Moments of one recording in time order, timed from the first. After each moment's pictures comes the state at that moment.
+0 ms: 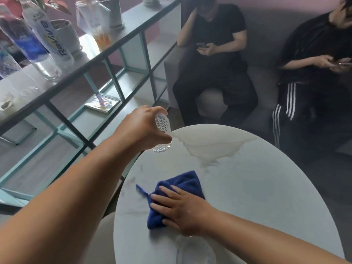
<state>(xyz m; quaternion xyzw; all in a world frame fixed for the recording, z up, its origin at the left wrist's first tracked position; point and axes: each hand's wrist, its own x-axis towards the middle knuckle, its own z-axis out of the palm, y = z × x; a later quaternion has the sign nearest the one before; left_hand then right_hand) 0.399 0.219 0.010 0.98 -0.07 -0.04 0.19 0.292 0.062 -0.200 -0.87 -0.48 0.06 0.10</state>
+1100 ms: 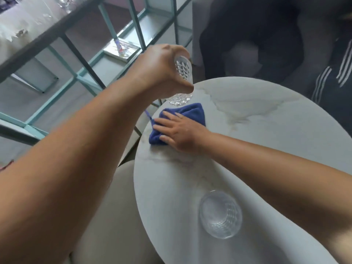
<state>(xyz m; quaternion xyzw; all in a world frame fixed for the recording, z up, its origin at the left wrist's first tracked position) 0.374 0.238 -0.003 0.98 -0.05 0.00 0.21 0.374 0.136 -0.198 -0.87 -0.48 0.06 0.08</state>
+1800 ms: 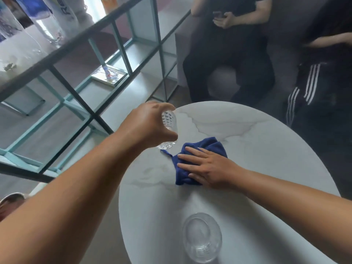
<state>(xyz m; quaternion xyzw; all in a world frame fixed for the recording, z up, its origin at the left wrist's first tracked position) 0.360 0.227 -0.033 0.98 -0.05 -0.06 0.17 0.337 0.004 -0.205 -0.87 -0.49 0.03 0.08</state>
